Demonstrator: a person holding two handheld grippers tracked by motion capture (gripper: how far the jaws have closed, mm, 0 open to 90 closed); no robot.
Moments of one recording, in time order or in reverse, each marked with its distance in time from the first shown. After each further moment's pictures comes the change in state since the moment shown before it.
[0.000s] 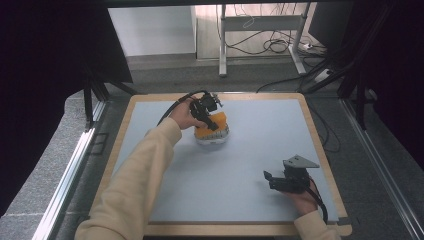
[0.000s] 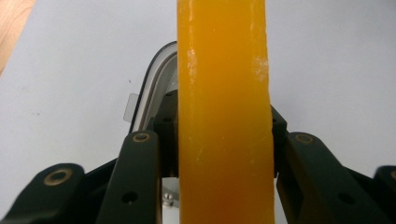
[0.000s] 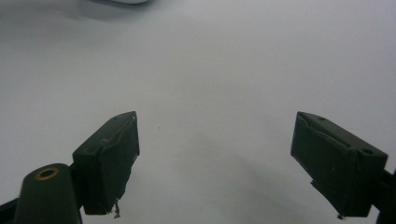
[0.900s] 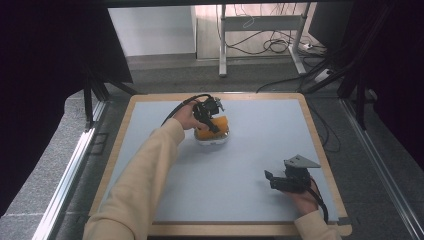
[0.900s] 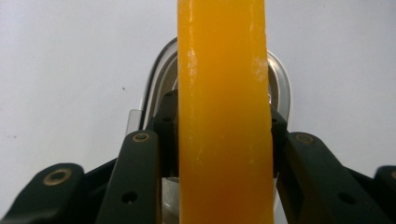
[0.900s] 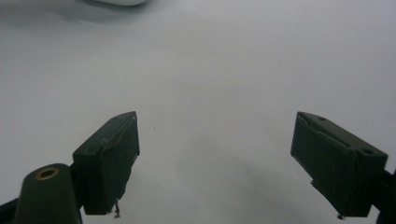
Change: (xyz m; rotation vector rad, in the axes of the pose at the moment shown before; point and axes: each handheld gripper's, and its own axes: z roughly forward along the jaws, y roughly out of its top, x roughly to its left) left arm 0.015 -0.003 0.035 0.021 -0.036 0.072; right arm -0.003 0.000 -0.001 -0.005 -0.008 0.003
